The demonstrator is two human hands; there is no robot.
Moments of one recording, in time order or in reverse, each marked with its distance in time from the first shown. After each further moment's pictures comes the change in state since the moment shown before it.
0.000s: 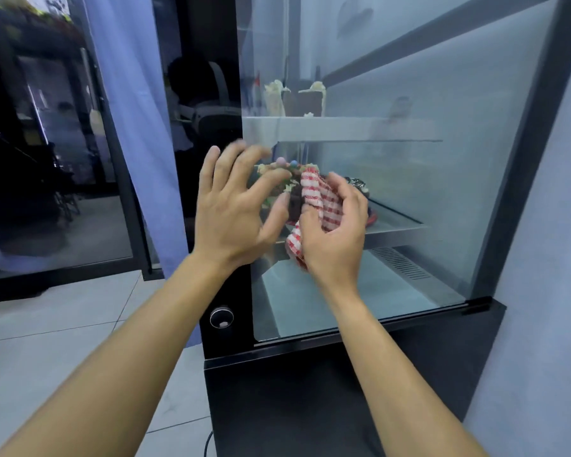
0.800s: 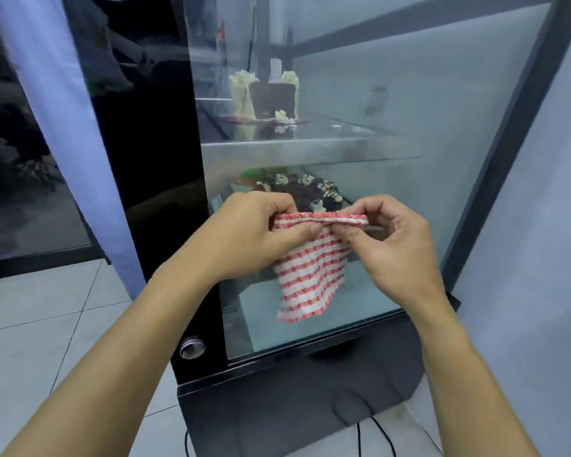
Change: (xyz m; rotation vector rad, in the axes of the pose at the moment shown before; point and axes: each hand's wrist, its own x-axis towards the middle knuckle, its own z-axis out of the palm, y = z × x) left_hand 0.079 0.020 -0.011 -0.737 -0.771 -0.397; right_hand 0.088 -0.041 -0.090 -0.130 -0.382 0.257
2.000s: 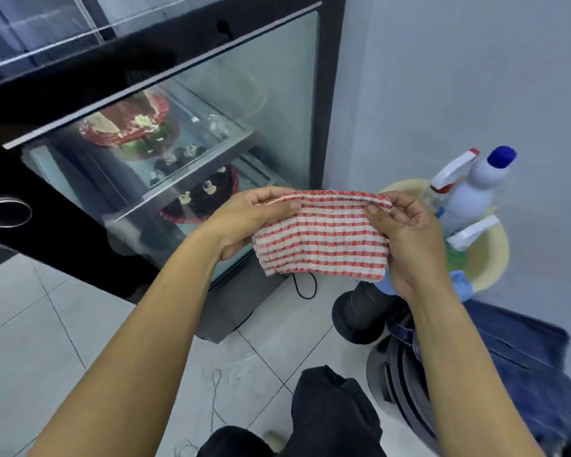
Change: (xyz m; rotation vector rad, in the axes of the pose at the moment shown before) left_hand 0.079 0.213 -0.040 -0.920 -0.776 -0.640; right_hand -0.029 -0.237 -0.183 0.274 0.707 0.839
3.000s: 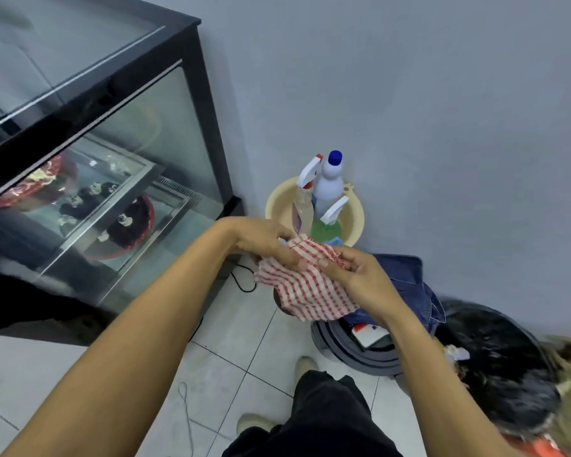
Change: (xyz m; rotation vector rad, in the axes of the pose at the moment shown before) left_hand -0.008 0.068 0.150 0.885 -0.757 -0.165; right_hand -0.124 -0.074 -0.107 -0.410 -0.089 0.109
